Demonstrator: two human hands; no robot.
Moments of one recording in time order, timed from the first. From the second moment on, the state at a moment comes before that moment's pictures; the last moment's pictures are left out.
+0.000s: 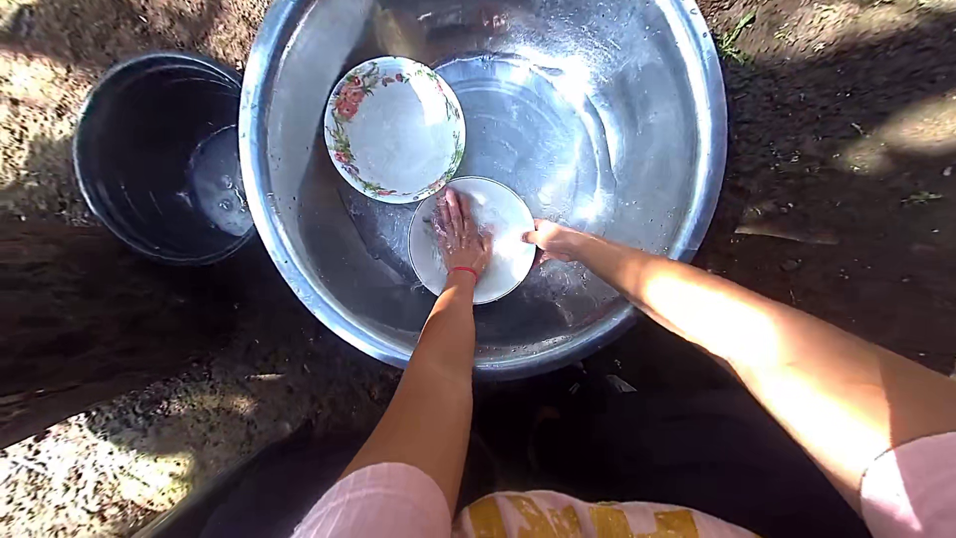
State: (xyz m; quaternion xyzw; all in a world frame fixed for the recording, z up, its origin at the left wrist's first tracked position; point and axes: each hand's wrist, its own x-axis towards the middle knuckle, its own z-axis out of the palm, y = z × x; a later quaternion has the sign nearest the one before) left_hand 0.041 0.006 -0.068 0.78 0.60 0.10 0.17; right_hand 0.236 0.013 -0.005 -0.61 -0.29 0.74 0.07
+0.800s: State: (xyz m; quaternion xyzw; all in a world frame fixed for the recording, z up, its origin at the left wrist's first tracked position) left_hand -0.023 0.024 -0.040 0.54 0.80 0.17 0.19; right_hand 0.325 0.087 0.073 -0.70 -0.54 0.46 -0.03
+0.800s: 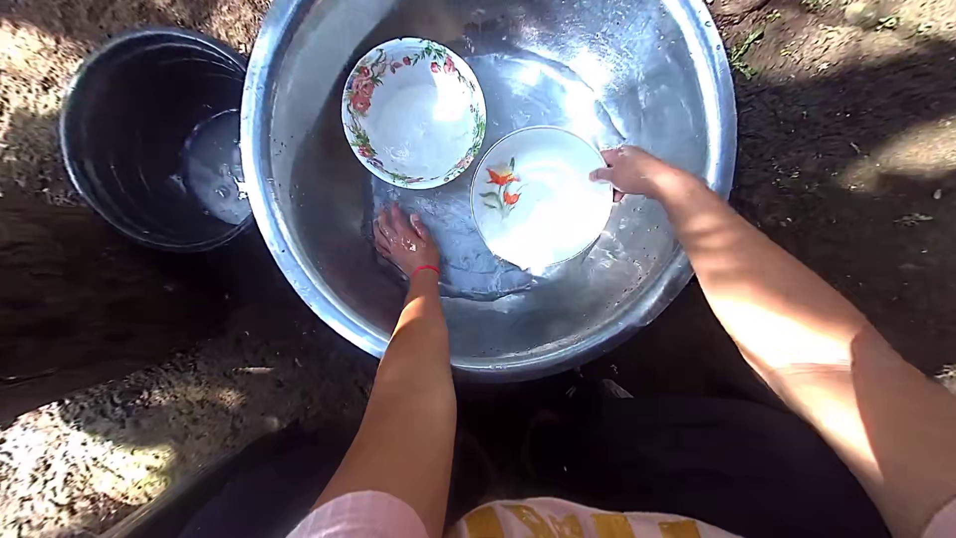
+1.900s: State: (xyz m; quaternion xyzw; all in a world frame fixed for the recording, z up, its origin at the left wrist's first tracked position) left_hand 0.056 0.014 -0.067 0.83 0.53 0.10 0.18; right_hand 0.264 0.035 -0.003 -0.63 -0.35 0.69 0.01
